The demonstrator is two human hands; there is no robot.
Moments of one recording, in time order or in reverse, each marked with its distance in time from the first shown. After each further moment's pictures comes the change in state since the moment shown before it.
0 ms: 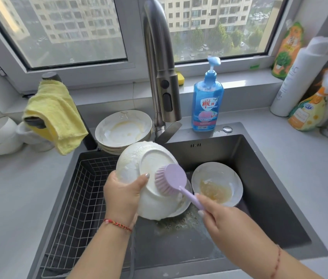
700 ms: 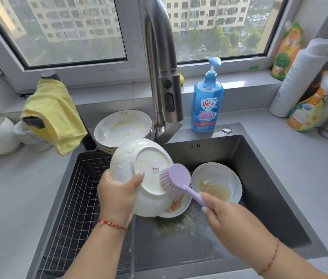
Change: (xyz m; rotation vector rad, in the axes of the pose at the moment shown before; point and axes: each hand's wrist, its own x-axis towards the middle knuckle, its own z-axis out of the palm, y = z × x) left_hand 0.006 0.005 -0.008 0.034 0.023 0.051; right_hand 0.011 0.009 0.001 -0.094 0.046 0.011
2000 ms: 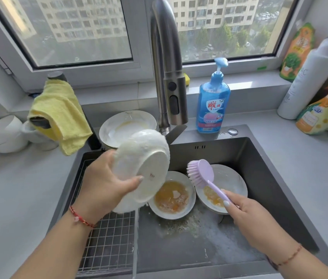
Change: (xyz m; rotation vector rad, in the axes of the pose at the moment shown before) left_hand 0.001 0.063 -0.029 0.681 -0.279 0.565; right_hand 0.008 0.031 -0.010 0.551 -0.036 0.220
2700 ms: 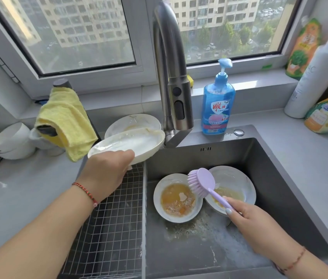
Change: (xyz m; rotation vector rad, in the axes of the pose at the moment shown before) left_hand 0.058 -0.053 -0.010 0.717 -0.013 0.801; right_hand 0.003 -0.004 0.008 -0.107 -0.067 0.047
